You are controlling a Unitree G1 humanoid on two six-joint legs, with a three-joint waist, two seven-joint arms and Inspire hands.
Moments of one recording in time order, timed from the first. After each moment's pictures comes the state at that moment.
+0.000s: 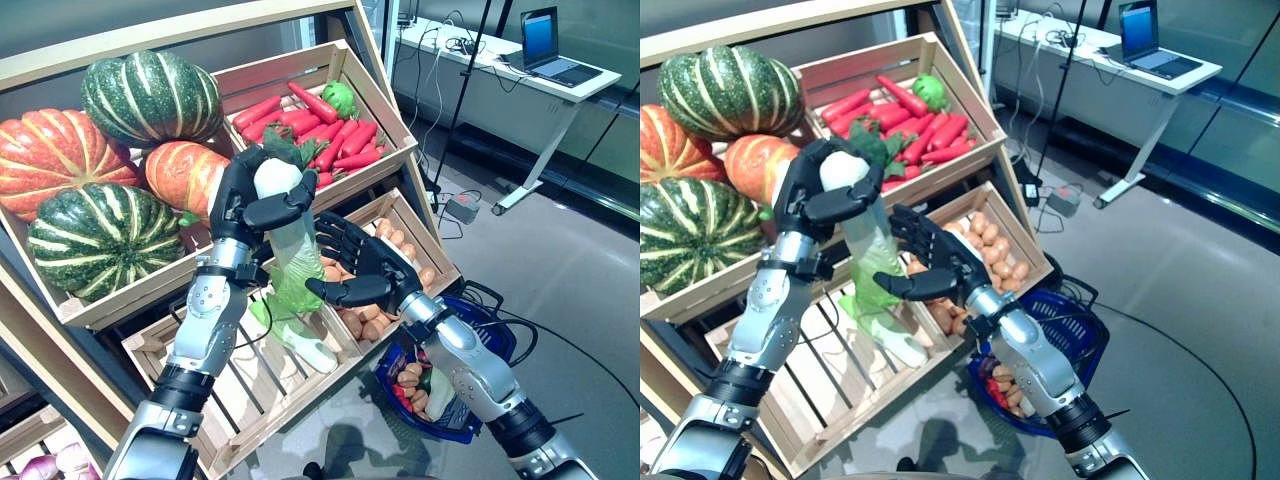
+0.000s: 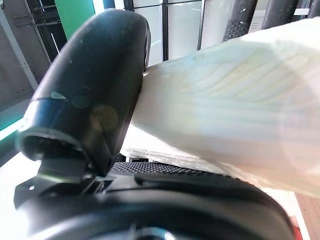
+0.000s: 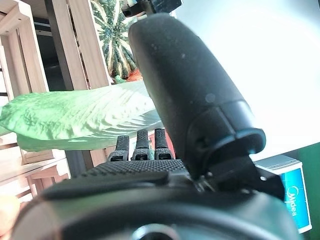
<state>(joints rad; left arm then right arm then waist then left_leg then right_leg) -0.39 0.44 -0.16 0.13 -0.63 -0.24 0.07 -0.26 -0.34 0.44 -0.09 0.59 0.06 0.09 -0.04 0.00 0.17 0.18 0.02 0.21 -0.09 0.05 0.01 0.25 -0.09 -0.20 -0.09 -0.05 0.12</state>
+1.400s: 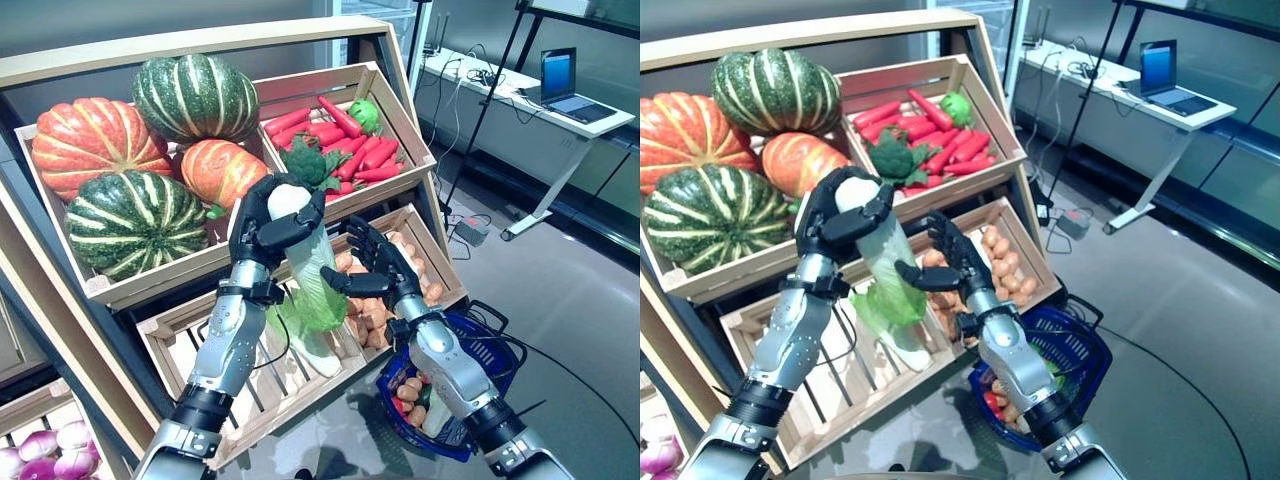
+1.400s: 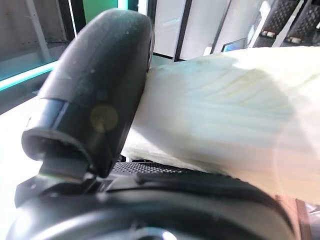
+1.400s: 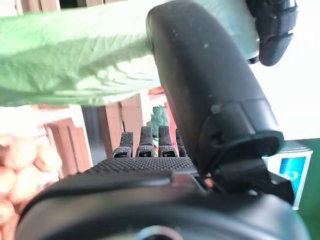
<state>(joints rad) -0.30 0.33 -0.19 0.09 -0.72 -0.18 0.08 -0.29 -0.23 0.44 0.16 0.47 0.02 -0.10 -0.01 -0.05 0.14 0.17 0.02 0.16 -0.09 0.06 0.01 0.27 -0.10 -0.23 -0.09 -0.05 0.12</state>
